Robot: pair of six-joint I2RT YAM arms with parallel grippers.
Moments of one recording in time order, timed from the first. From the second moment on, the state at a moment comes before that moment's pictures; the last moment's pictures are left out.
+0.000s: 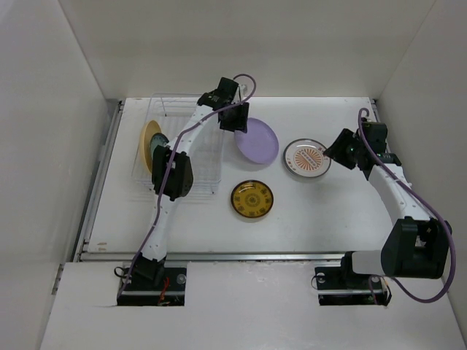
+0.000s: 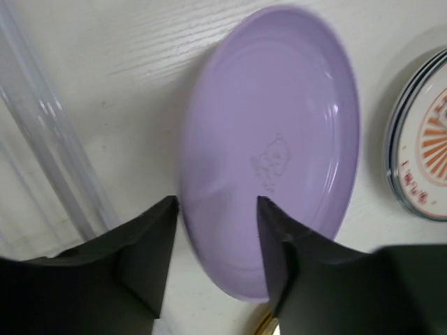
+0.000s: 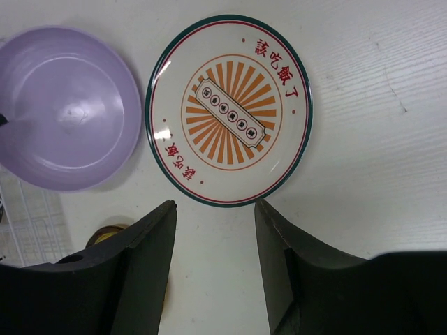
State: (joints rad) left arm -0.44 2.42 2.37 -0.89 0.17 -0.23; right arm -0.07 1.33 1.00 -0.38 -0.19 0.49
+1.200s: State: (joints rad) left arm -0.20 1.97 1.98 -1.31 -0.41 0.07; right arm -0.05 1.21 0.94 -0.38 -0.34 0.47
